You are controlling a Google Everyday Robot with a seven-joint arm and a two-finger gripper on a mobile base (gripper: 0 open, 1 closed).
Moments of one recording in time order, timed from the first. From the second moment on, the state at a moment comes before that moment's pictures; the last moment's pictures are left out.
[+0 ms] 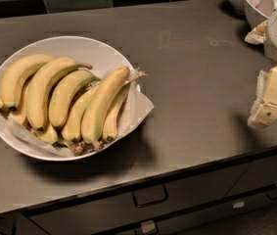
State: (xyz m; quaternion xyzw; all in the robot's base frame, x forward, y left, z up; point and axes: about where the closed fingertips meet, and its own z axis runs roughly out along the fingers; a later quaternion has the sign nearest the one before) arm 0.438 -0.217 0.976 -0.60 0.78 -0.03 0.16
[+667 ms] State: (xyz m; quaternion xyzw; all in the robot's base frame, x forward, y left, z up) arm 0.440 -0.210 0.976 -0.61 0.78 -0.03 0.16
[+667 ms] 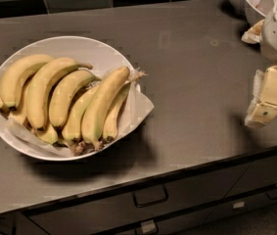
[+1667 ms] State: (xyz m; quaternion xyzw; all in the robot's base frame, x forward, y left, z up) arm 0.455 -0.083 0.982 -0.75 0.64 -0.02 0.15
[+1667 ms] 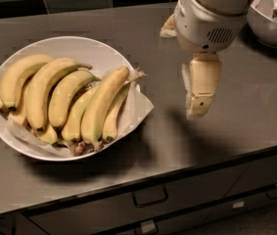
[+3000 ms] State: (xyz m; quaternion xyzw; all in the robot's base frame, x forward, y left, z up) arm 0.455 0.018 0.998 -0.84 0.52 -0.03 0.13
